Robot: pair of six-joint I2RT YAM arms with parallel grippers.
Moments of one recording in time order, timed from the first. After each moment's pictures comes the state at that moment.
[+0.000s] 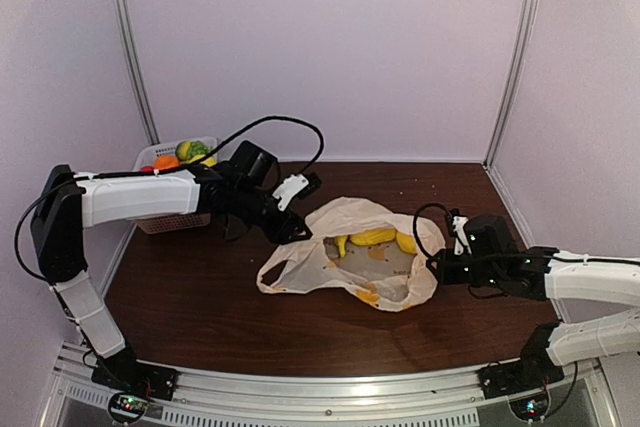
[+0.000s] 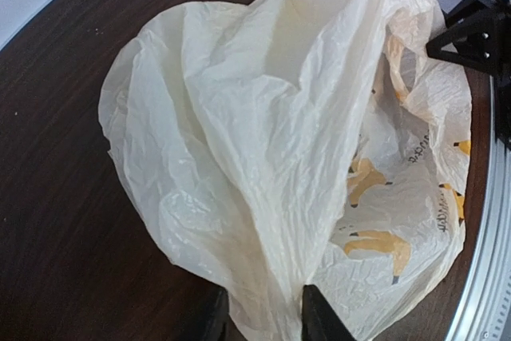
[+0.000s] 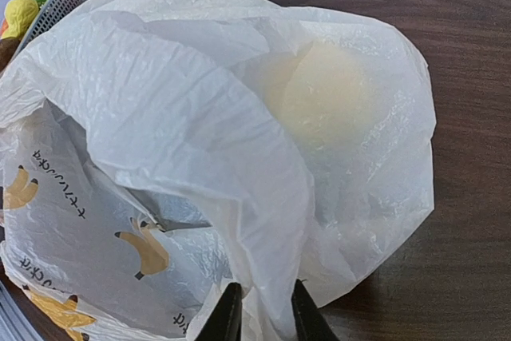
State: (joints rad) left arm -0.75 1.73 1.27 -0.38 0.34 0.12; right arm 0.69 1.03 0.46 -0.11 0.13 0.57
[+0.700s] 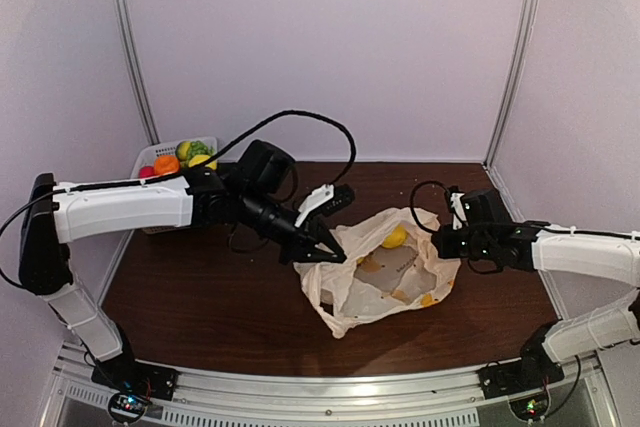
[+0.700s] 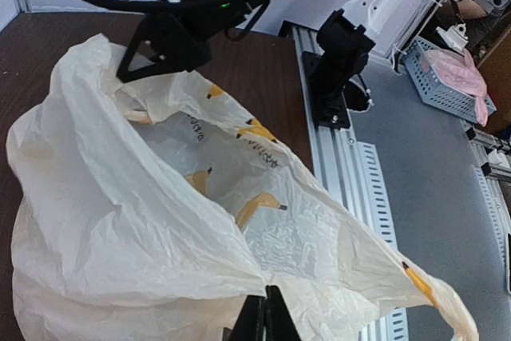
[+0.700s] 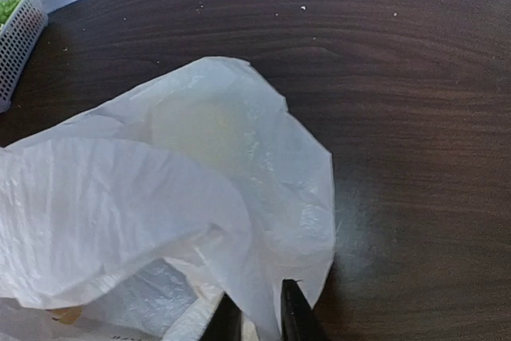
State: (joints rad) left arm -0.93 1.64 1.30 -0.38 0.67 0.20; right arm 0.55 1.19 0.60 -0.12 0.14 0.44
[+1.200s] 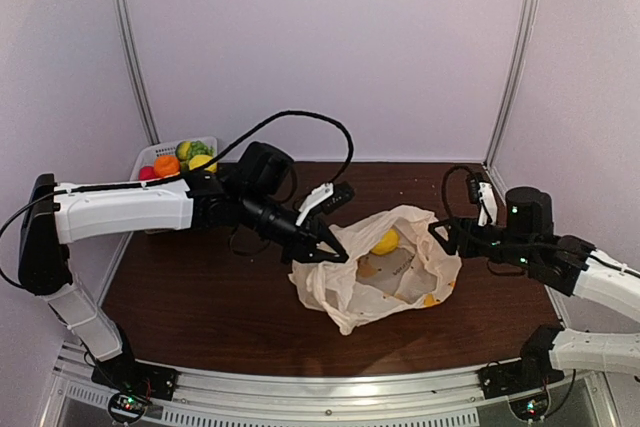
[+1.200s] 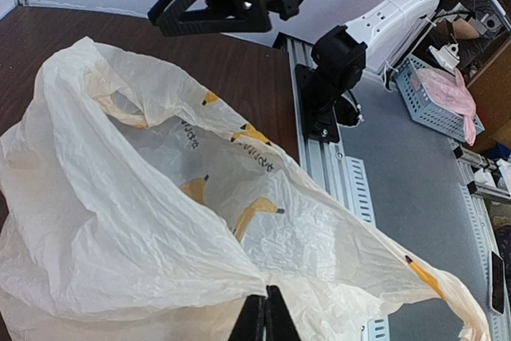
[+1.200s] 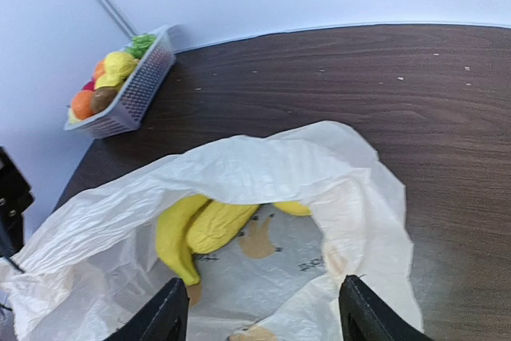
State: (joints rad) left arm -0.94 1.63 1.27 -0.30 0.72 0.10; right arm 0.59 0.83 0.58 -0.18 -0.02 0.45
